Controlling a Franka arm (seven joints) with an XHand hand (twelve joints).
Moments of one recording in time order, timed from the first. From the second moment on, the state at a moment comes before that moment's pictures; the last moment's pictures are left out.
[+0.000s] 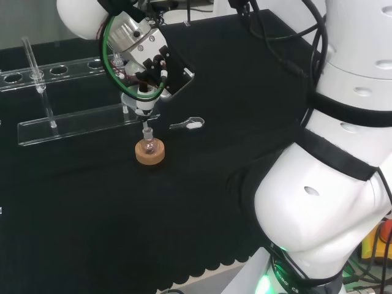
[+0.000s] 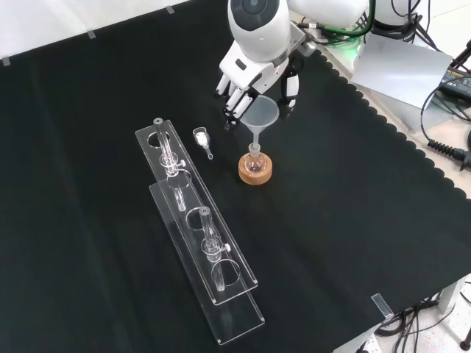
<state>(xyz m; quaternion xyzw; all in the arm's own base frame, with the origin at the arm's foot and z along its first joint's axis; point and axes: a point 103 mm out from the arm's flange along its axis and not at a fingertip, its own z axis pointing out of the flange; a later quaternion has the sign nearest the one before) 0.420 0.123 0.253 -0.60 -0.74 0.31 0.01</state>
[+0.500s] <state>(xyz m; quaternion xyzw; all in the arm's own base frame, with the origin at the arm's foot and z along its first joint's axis) 0.421 0.121 0.249 -0.60 -0.74 0.31 0.01</state>
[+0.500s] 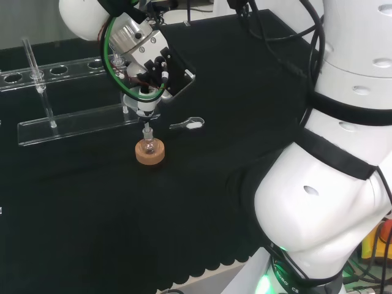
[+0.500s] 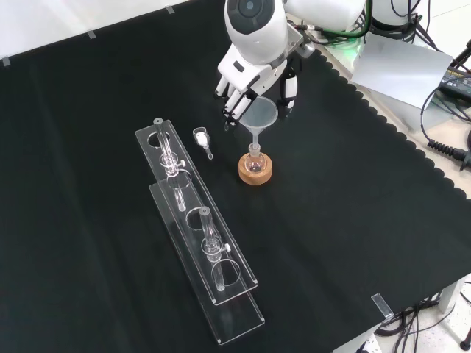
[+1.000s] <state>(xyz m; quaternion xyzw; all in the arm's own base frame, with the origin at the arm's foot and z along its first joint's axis) 0.422 0.121 0.244 -0.60 -0.74 0.32 0.01</state>
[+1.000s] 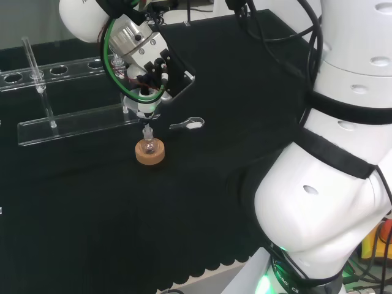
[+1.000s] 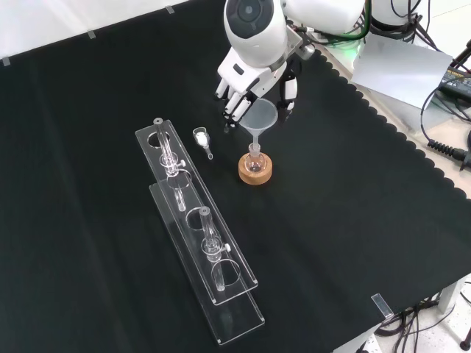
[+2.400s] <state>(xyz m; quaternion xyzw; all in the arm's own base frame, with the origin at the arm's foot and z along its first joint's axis) 0.424 0.116 0.229 -0.59 -0.74 0.32 0.01</state>
